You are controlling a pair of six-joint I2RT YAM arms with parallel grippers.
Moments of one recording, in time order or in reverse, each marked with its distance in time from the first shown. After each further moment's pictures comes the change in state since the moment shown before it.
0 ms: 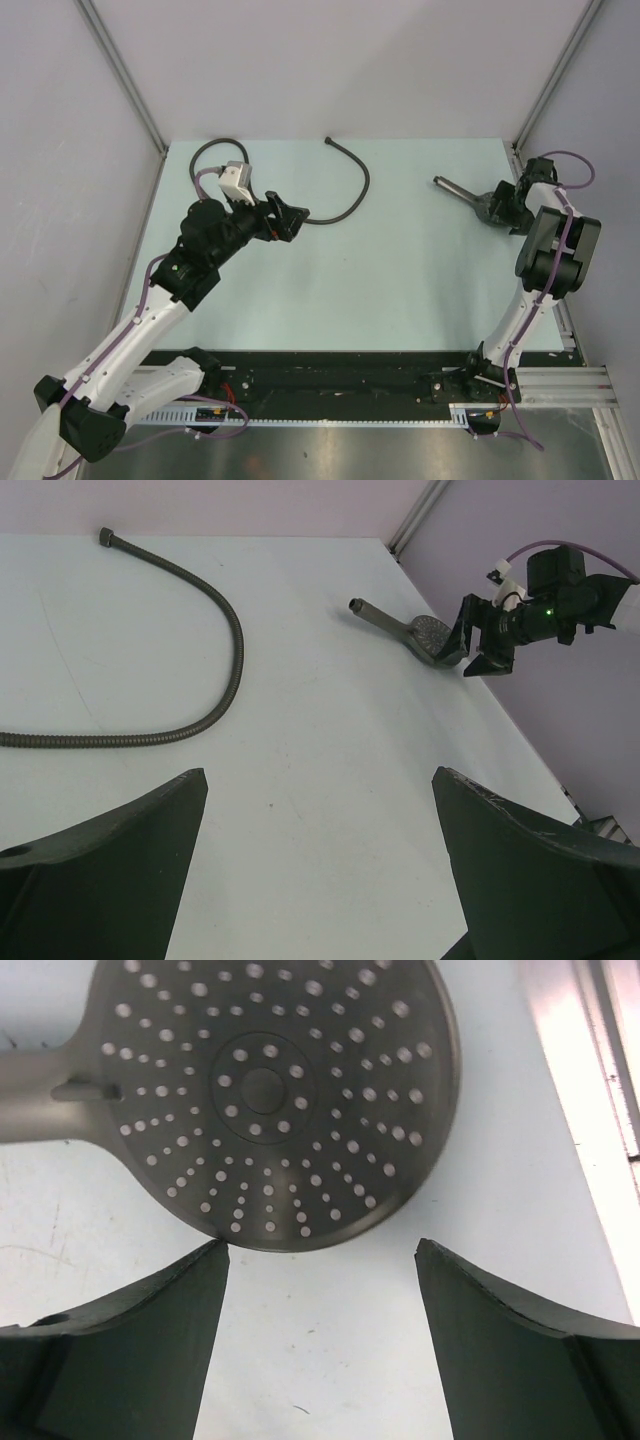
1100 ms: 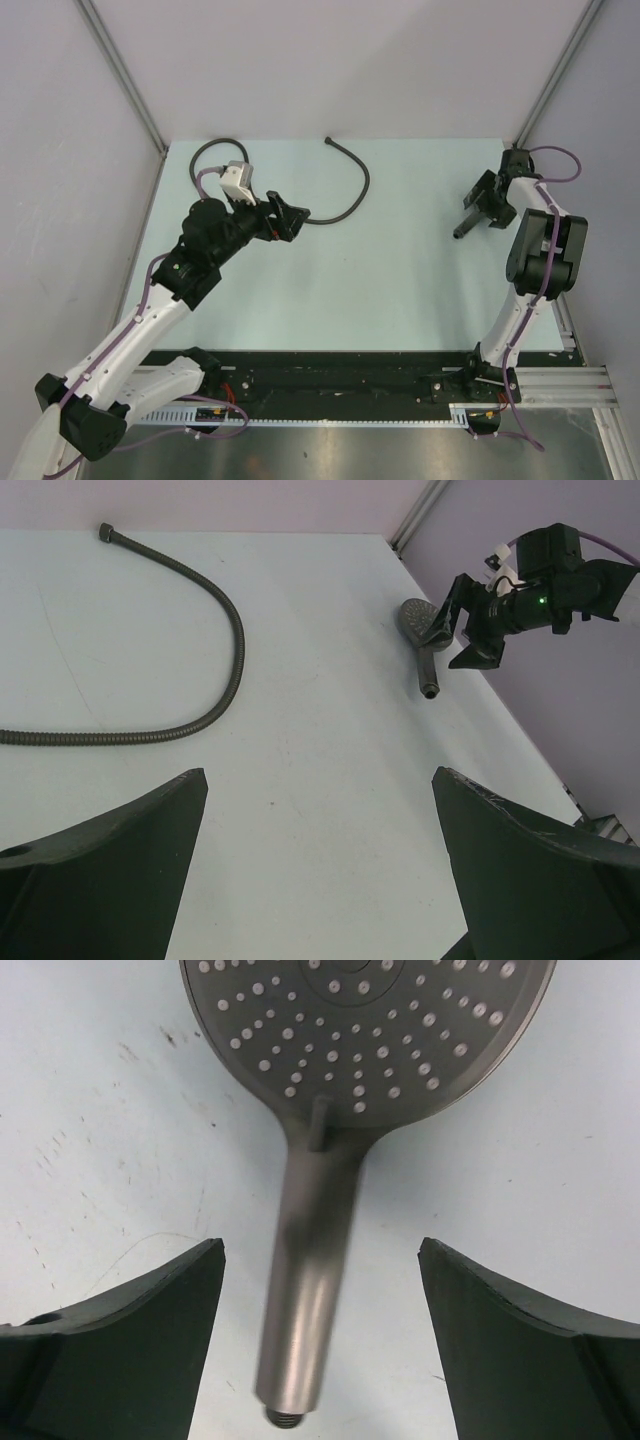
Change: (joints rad) left arm 0.000 0.009 0.000 0.000 0.000 0.000; right arm 0.105 -0.048 0.000 0.000 0.057 0.275
